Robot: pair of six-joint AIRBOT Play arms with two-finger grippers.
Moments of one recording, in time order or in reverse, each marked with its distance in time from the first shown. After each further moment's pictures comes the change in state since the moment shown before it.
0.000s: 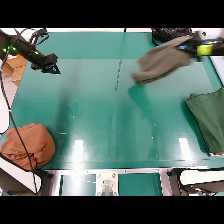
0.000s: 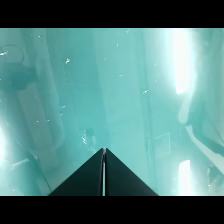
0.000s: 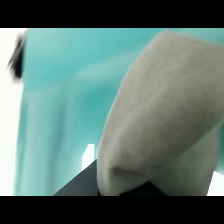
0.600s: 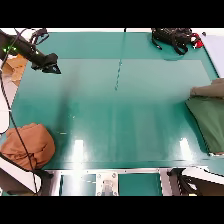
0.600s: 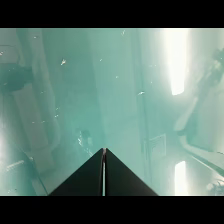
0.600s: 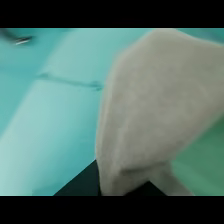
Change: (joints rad) left arm 0.000 0.000 0.000 -0.016 0.004 -0.010; right arm -0.618 0.227 -0.057 -0.324 0.204 0.209
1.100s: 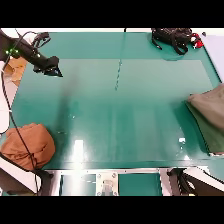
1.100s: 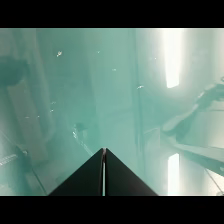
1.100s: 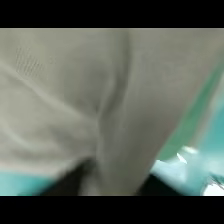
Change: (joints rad) left arm 0.000 0.000 -0.045 -0.019 0.001 0.003; right arm -0.189 0.175 -0.510 -0.340 0.007 0.102
